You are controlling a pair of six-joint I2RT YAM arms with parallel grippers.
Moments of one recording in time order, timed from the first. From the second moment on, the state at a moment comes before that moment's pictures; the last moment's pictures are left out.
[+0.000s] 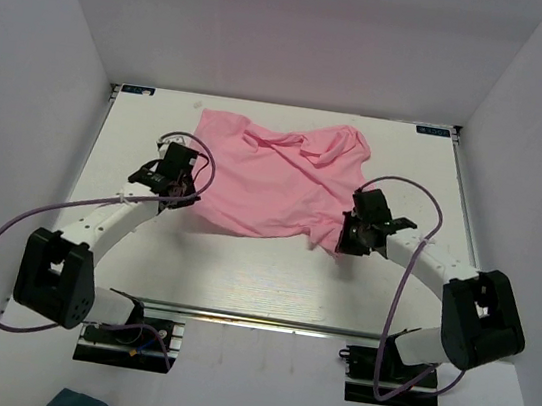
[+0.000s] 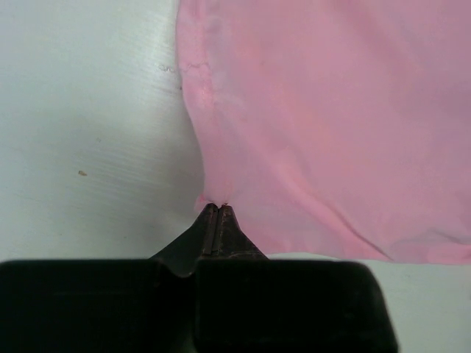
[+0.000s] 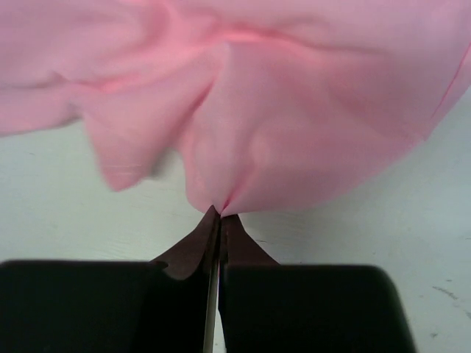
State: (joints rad) left arm -0.32 1.35 0.91 -0.51 -0.28 -0.59; right arm 0.45 1.42 0.75 -0.41 -0.04 0.46
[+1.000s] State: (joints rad) left arm -0.32 1.23 1.58 -0.35 -0.45 -0.32; right arm 0.32 1.21 1.66 -0.32 0.40 0.02
